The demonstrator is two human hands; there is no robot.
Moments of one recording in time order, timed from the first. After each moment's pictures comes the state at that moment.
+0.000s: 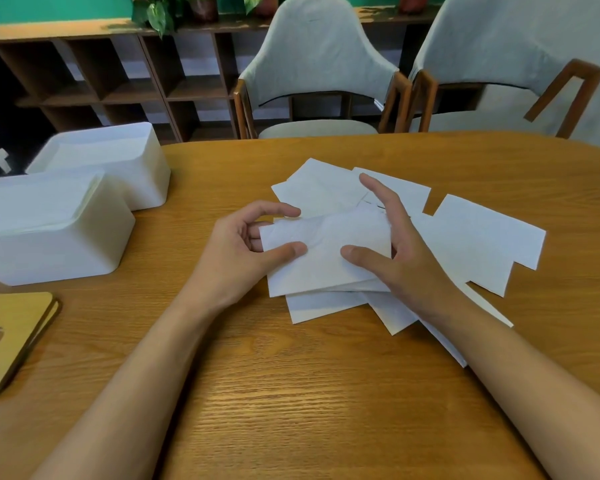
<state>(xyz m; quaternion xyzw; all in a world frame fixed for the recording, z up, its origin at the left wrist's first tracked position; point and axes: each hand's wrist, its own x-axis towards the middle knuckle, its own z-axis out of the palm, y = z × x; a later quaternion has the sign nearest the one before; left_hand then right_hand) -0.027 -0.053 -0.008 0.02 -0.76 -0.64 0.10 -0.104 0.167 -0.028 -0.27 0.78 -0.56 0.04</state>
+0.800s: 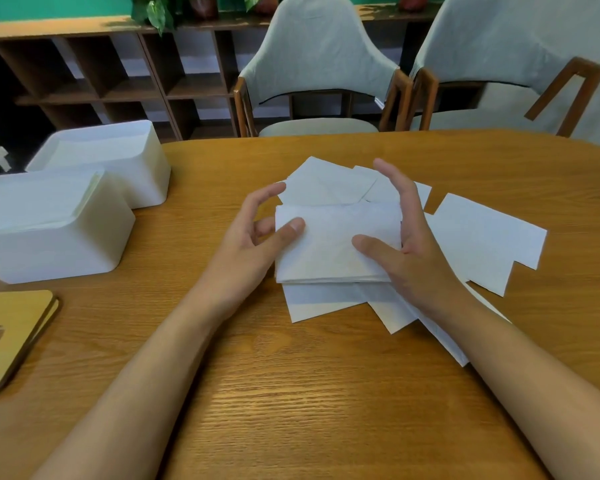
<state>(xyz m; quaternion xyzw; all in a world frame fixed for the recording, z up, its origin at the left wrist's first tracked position) -0.031 -0.045 -0.013 0.03 -0.71 -0.70 0.06 -0.105 0.172 -0.026 -0.28 0.77 -0.57 0.00</state>
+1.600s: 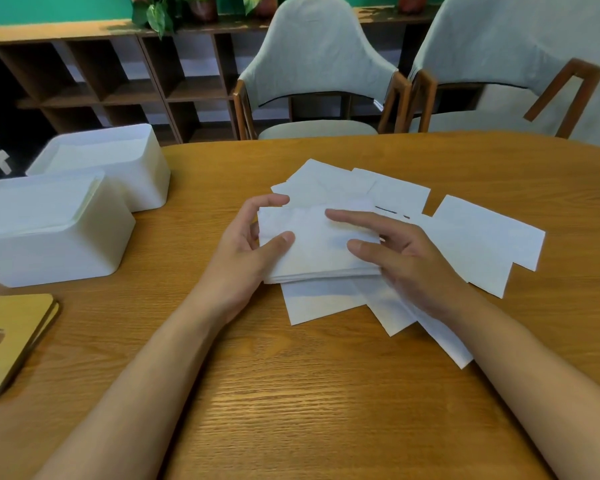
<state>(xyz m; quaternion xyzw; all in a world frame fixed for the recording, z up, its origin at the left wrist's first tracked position) -0.035 -0.051 -0.023 0.03 -0.69 -0.72 0.07 -0.099 0.175 -0.014 -0.31 0.72 -0.61 0.14</state>
